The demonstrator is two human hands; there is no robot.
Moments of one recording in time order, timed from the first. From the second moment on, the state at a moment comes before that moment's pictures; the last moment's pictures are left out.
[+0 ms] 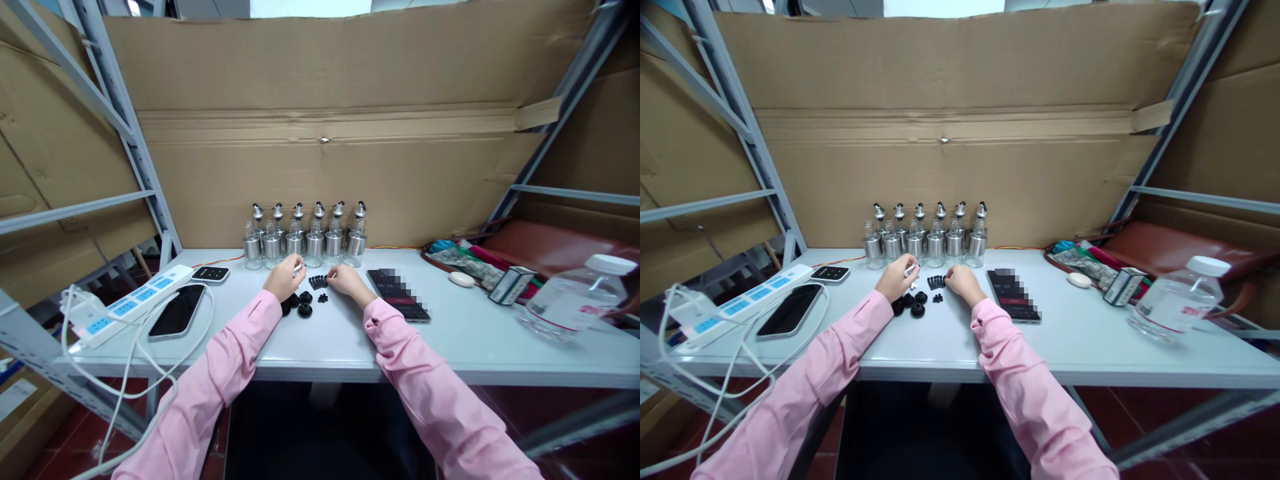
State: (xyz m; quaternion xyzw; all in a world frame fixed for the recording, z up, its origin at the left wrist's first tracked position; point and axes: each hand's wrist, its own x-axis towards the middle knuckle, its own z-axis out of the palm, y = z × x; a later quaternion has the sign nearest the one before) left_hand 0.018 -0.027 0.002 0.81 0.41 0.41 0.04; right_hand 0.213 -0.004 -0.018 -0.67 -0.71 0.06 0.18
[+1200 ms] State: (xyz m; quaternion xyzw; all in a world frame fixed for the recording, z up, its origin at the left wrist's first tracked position) left_hand 0.017 -0.027 0.002 0.82 0.42 0.38 0.00; right_hand 0.207 -0.008 -0.015 -0.63 -0.75 0.06 0.20
